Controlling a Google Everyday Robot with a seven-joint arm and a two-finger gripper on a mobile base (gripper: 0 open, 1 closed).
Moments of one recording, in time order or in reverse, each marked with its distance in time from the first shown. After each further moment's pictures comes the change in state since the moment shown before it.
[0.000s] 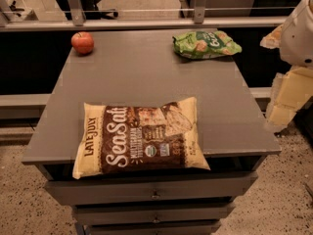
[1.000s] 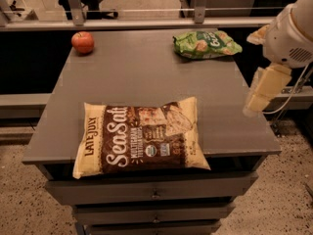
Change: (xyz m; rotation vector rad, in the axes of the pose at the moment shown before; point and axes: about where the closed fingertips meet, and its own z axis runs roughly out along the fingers) arm -0.011 -0.048 0.039 0.057 -0.129 0.007
